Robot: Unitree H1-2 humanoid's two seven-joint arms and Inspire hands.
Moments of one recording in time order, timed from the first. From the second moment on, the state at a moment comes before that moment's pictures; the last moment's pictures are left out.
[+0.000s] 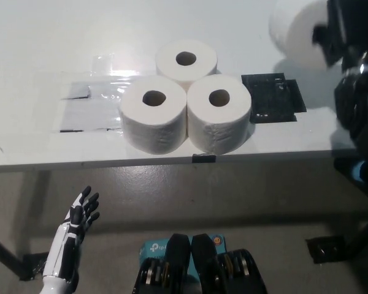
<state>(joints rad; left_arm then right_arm) 0.09 0.10 -0.01 -0.24 0.01 0.09 -0.04 -1.10 -0.39 0.49 0.89 -0.78 0.02 -0.71</state>
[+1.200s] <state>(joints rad) 0.09 0.10 0.00 -0.23 0.01 0.07 -0.04 -1.06 -0.30 0.52 0.40 -0.77 0.04 -0.09</state>
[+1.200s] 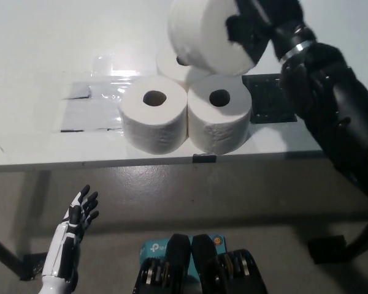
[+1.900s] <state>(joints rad) 0.09 0.10 0.00 -0.24 0.01 0.08 -0.04 -1.11 -0.25 0.56 0.50 -0.77 0.01 0.14</state>
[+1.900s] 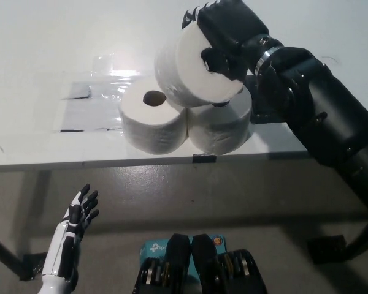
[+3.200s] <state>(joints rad) 0.08 0.10 -0.01 -0.24 0.01 0.08 -0.04 -1.25 -0.21 0.62 0.73 -0.86 0.06 0.26</state>
